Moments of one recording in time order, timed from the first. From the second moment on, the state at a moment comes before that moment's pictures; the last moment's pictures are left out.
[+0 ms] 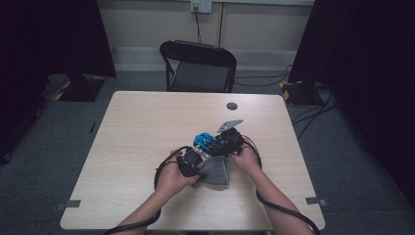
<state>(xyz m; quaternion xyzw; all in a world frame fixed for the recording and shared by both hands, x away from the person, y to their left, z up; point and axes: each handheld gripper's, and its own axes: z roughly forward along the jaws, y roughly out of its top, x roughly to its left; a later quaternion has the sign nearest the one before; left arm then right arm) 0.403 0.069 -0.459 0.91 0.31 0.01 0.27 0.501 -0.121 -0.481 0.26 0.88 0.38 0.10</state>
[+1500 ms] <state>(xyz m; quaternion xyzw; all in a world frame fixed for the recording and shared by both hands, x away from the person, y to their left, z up) 0.449 0.143 -0.459 0.87 0.42 0.06 0.24 0.500 -0.119 -0.480 0.26 0.88 0.37 0.11</state>
